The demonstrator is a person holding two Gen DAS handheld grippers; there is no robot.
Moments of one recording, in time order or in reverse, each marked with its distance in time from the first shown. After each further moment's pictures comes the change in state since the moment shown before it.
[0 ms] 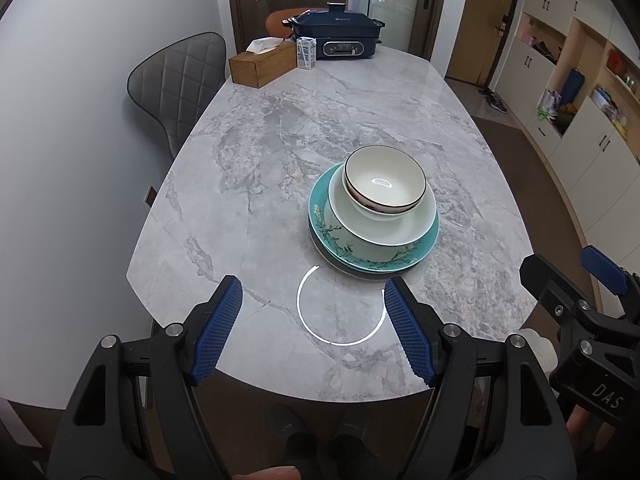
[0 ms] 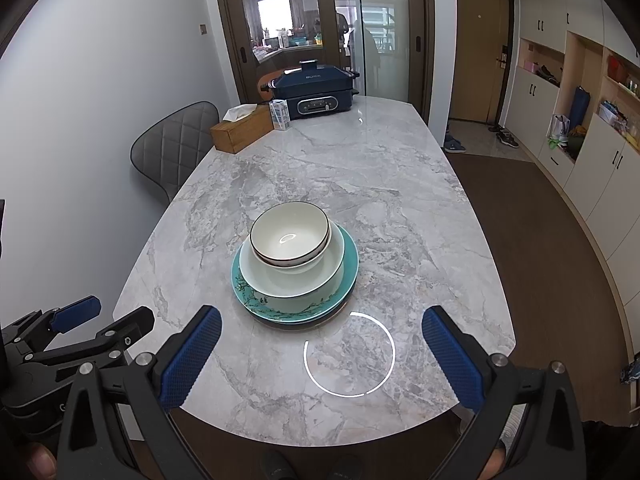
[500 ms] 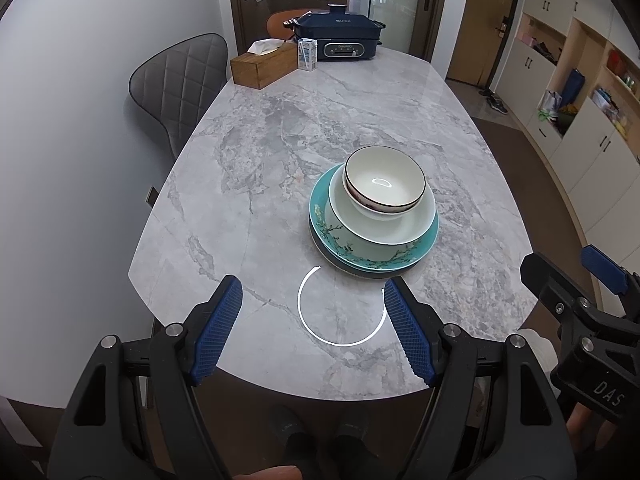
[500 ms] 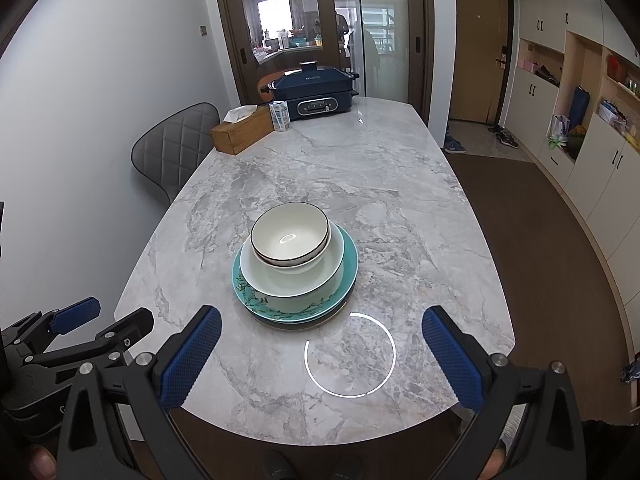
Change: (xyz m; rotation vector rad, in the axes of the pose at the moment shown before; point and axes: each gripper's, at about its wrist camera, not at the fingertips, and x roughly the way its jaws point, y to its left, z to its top) left arm -0.004 0.006 0.000 0.003 -0.002 0.000; right arm -0.004 0.004 -0.003 0.003 -0.006 -0.004
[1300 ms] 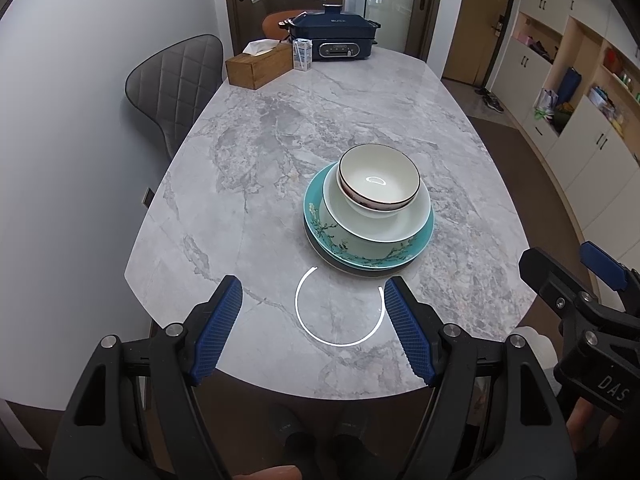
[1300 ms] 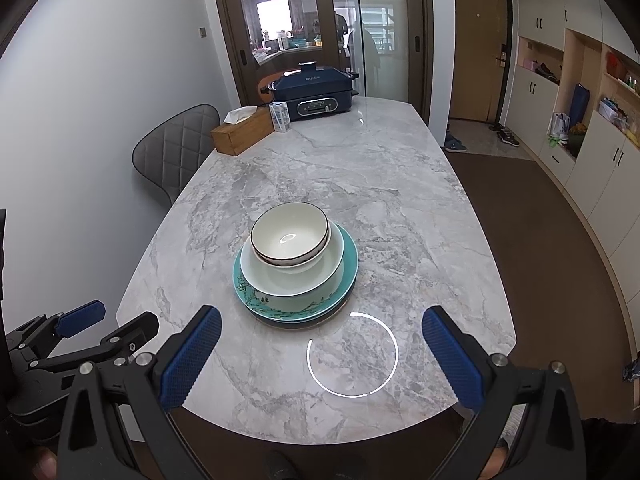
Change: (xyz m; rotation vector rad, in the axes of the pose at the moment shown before) left arm 0.006 0.011 -0.001 0.015 -0.004 -0.015; right arm 0.003 0.006 0.001 0.021 0.000 -0.005
